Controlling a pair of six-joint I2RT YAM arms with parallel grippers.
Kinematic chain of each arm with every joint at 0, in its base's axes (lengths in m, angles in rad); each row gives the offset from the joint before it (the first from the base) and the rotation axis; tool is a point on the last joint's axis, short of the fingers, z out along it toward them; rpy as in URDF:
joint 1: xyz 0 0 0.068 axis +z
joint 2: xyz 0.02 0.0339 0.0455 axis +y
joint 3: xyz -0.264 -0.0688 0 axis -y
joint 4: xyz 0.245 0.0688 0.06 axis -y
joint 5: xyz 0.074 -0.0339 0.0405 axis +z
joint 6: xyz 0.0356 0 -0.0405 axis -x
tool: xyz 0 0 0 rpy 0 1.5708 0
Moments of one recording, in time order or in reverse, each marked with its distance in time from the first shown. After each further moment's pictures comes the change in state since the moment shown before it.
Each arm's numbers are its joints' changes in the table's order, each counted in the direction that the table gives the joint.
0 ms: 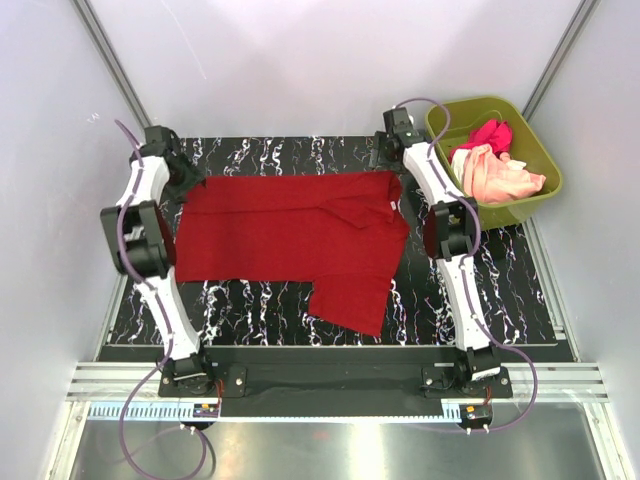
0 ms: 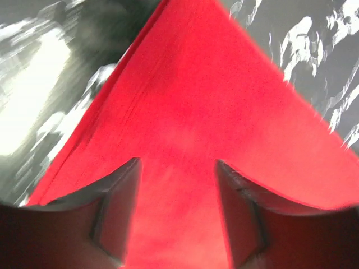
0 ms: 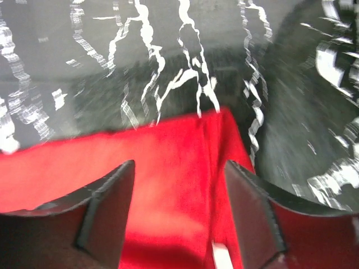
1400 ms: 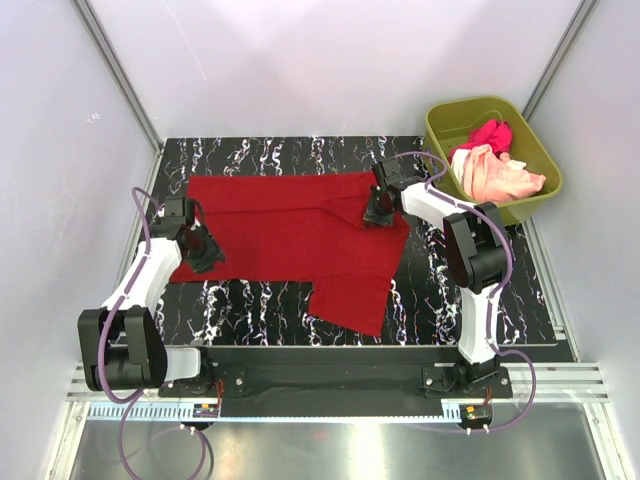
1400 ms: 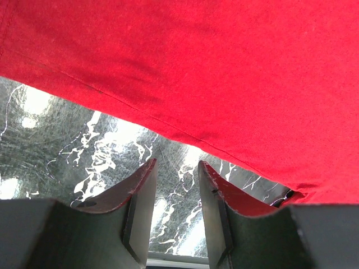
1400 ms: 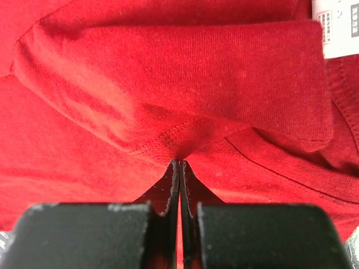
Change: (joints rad) left arm -0.177 -0.887 -0.970 0.007 0.008 0.019; right arm 0.136 -0.618 -1.123 0.349 0.179 -0.245
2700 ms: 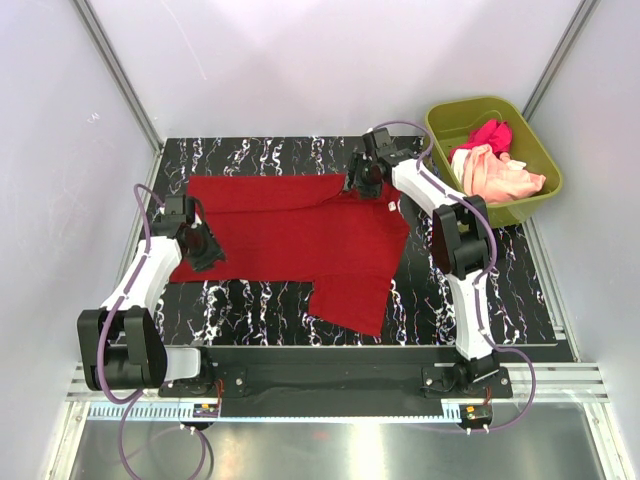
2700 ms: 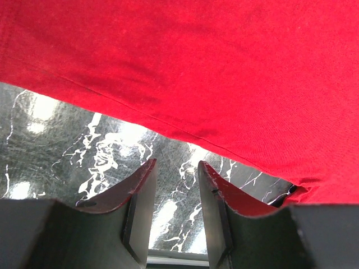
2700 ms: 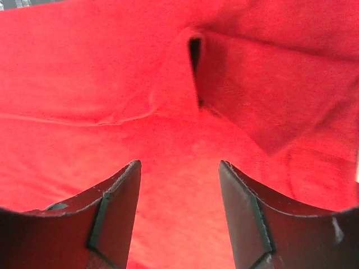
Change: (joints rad) left arm -0.006 -0.002 0.023 -0.018 -0.005 -0.041; right arm 0.000 0.192 0.435 -0.105 0.056 0.096
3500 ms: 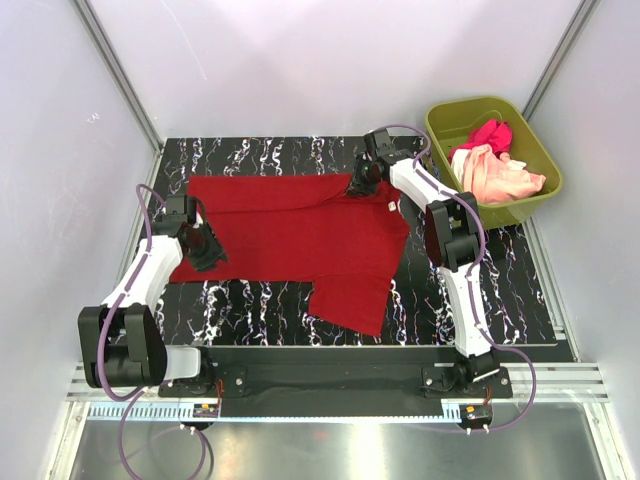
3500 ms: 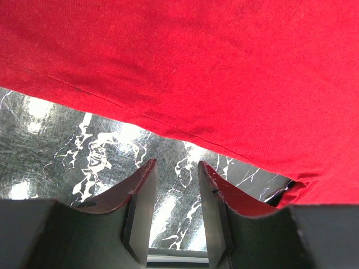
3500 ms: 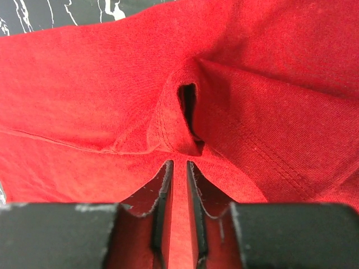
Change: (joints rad) left arm -0.008 0.015 0.000 0.005 -0.024 -0.005; right arm -0.030 0.138 0.114 0.024 0.106 -0.070
